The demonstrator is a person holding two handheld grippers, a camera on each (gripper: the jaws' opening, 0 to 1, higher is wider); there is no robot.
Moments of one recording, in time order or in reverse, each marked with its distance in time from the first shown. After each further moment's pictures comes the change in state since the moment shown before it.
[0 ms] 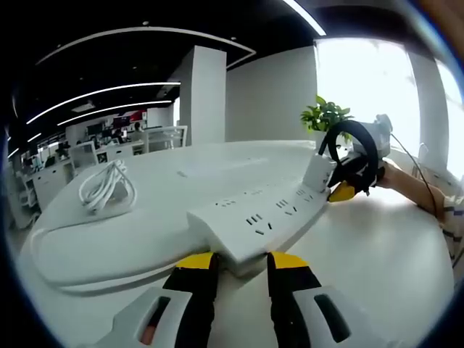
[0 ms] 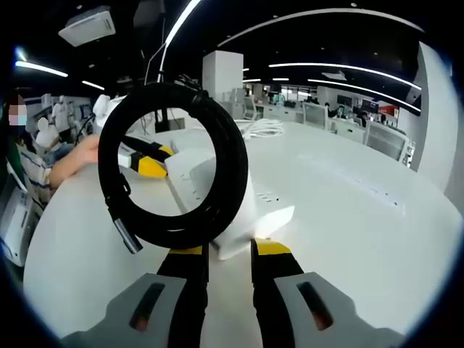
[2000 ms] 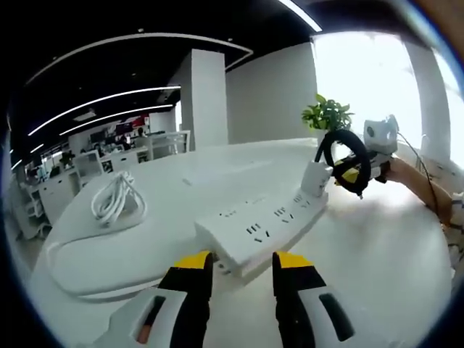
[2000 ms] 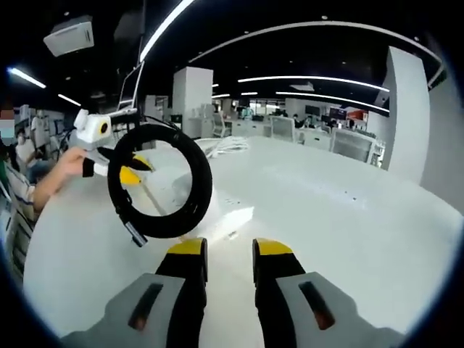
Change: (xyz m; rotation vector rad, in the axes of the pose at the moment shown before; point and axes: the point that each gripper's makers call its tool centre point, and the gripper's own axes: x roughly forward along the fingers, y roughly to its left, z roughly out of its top) left arm -0.018 -0.002 0.015 0.062 0.004 0.039; right arm -0.049 -0.017 0.006 0.064 -0.095 -0.199
